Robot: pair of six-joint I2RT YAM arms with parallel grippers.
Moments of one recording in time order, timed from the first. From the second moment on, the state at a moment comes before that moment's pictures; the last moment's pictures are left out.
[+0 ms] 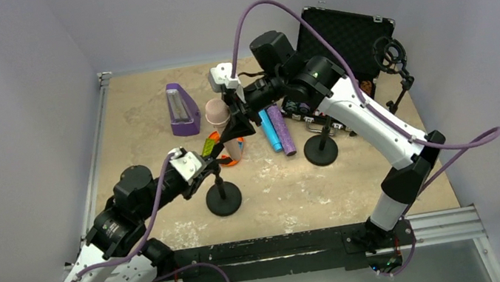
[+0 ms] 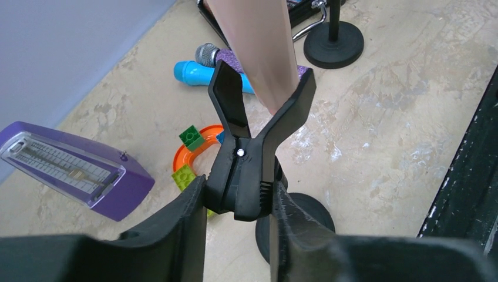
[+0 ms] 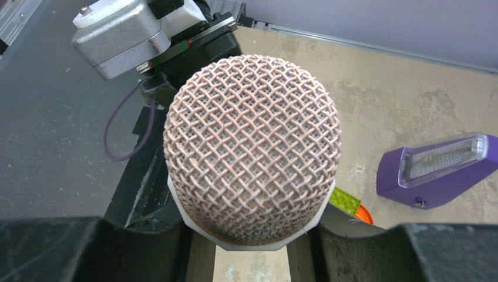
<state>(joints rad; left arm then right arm) -0.67 0.55 0.74 -0.45 0.17 0.29 0.76 1.66 1.95 -0.85 -0.93 -0.51</state>
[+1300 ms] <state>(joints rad) -0.62 0.52 0.69 -0.37 0.35 0.24 0.80 1.55 1.56 -0.43 -1.00 -0.37</state>
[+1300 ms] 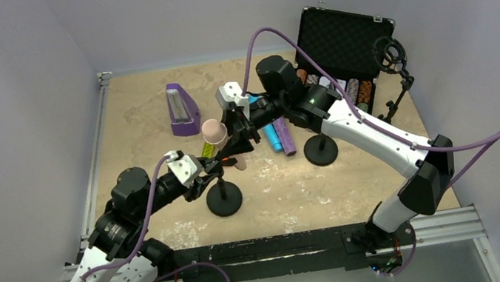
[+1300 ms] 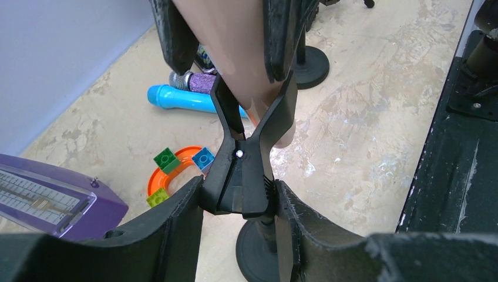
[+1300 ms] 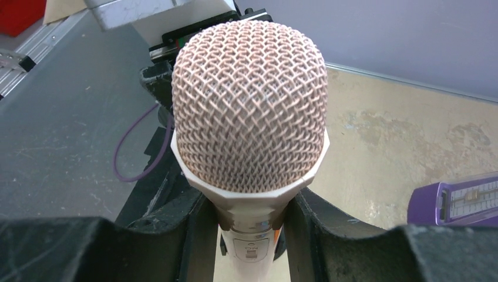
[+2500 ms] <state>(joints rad) -0.61 0.44 0.68 -0.40 0.36 0.17 0.78 1.50 1.45 -0.30 -1.14 -0.37</state>
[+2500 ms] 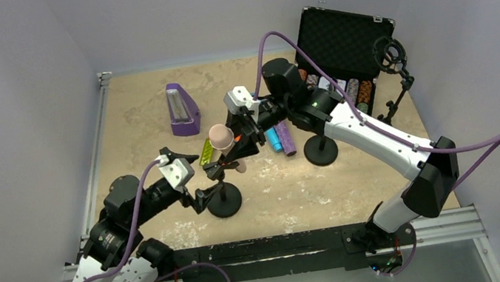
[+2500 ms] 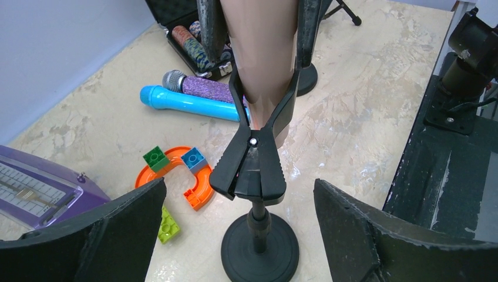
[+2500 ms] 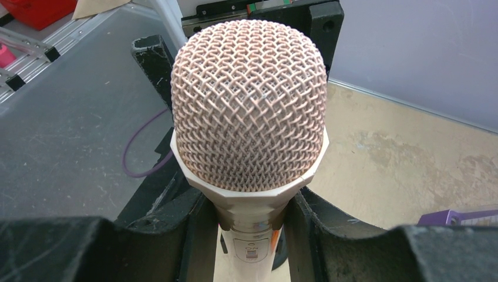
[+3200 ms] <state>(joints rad) -0.58 0.39 0.68 -0.44 0.33 0.17 0.78 1.50 1.46 -0.34 -1.15 -0.40</state>
